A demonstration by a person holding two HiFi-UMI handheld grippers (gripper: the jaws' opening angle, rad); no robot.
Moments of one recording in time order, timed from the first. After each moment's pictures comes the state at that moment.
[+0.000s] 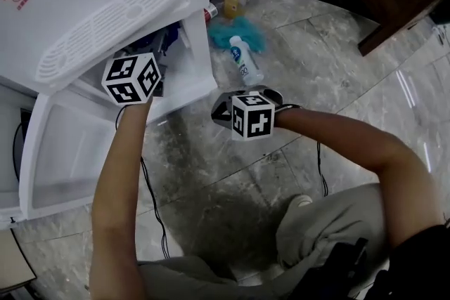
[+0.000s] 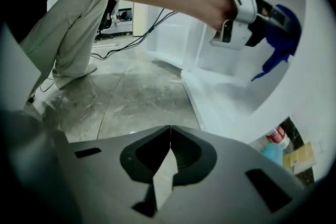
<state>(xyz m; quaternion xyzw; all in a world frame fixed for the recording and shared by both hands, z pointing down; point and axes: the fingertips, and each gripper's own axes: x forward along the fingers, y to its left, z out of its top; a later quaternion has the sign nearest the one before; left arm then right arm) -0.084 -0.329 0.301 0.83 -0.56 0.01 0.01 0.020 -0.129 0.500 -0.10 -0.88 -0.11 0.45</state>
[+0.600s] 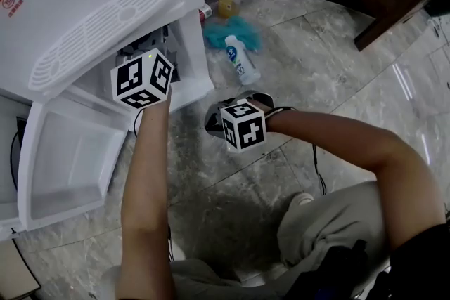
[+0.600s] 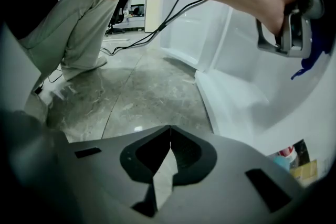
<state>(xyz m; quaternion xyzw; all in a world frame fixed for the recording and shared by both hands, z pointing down) -0.081 -0.328 0.247 0.77 -0.63 -0.14 -0.05 0.008 -0.102 0.513 -0.15 -0.86 -0.15 0.46</state>
